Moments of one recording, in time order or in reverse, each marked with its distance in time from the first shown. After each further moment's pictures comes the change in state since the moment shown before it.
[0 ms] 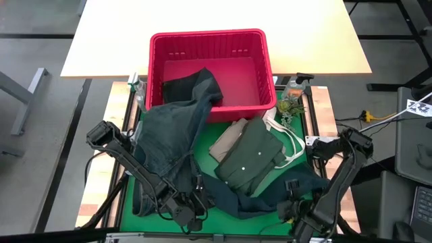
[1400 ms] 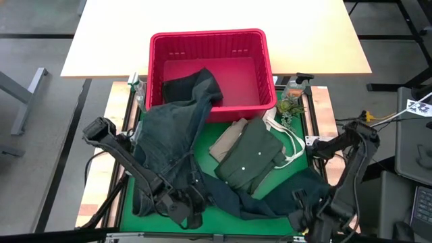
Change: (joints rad) left arm 0.002 -0.062 0.000 -0.031 -0.027 -0.184; right arm 0.065 -0.119 0.000 0.171 -0.232 -0.051
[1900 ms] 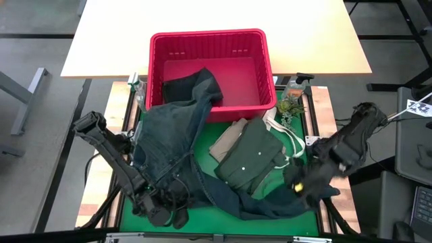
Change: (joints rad) left arm -0.098 -0.134 0.000 -0.273 -0.021 -0.431; right arm -0.292 -0.320 0.000 0.000 -0.013 0.024
